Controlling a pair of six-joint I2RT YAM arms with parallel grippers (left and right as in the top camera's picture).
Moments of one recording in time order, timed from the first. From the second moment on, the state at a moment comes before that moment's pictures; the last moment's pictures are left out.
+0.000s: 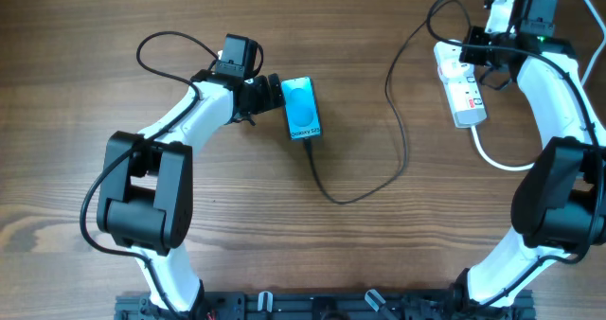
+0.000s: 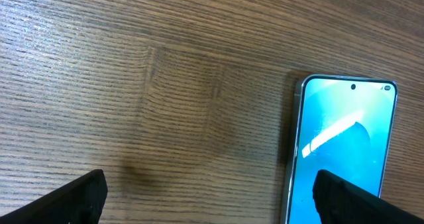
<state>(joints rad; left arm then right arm) -0.26 1.97 1.28 -0.48 0.05 -0.53 -0.17 1.94 1.50 -0.49 -0.21 0.02</state>
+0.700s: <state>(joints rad) -0.26 1.97 1.28 -0.48 0.05 -0.53 -0.16 2.01 1.43 -0.46 -0.21 0.02</state>
